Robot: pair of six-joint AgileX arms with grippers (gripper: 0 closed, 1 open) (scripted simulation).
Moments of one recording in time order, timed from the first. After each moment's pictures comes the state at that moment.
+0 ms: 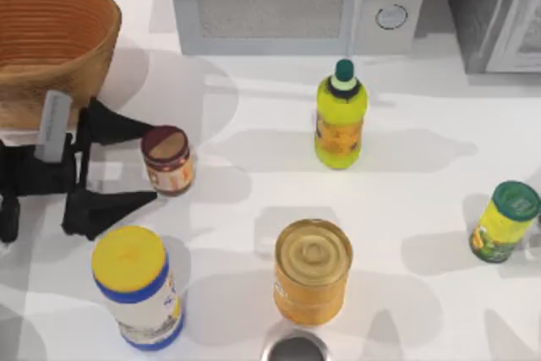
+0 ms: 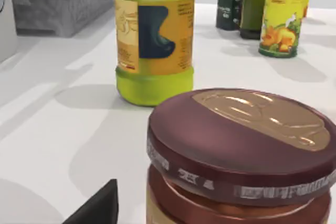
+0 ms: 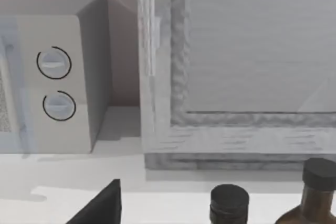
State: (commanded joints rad) left arm 0.10 2.51 0.93 1.69 1.64 -0.14; right arm 0.00 0.00 0.00 0.00 0.00 0.00
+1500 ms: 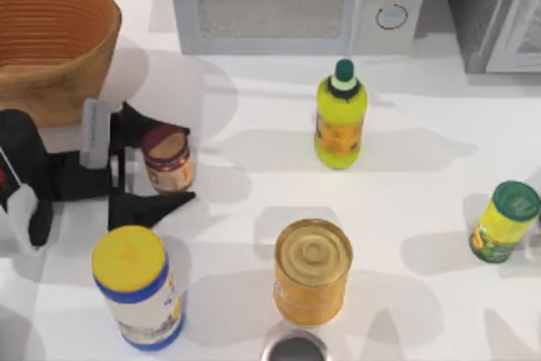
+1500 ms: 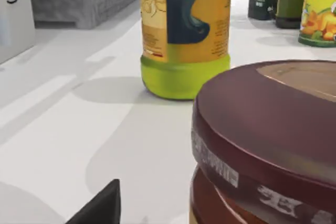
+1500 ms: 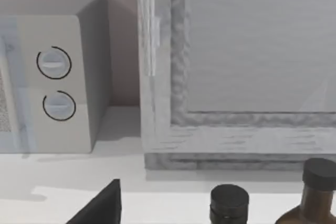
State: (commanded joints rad) left arm -0.01 2.54 0.95 1.54 1.47 0.06; right arm 0.00 0.00 0.00 0.00 0.00 0.00
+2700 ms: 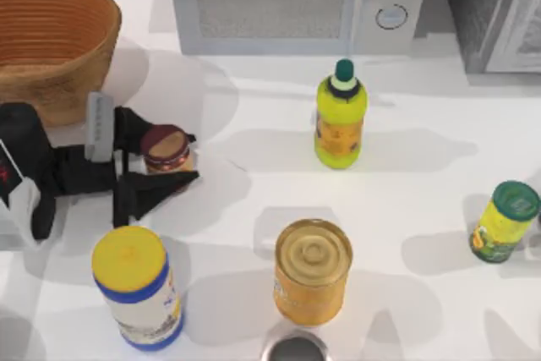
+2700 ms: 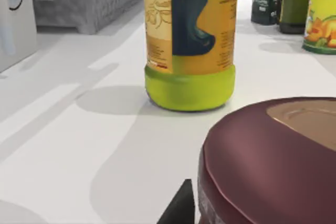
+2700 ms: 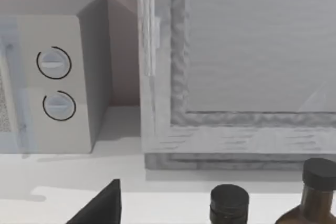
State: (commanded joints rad) left arm -0.02 2.51 0.95 1.49 1.46 0.07; right arm 0.00 0.00 0.00 0.00 0.00 0.00
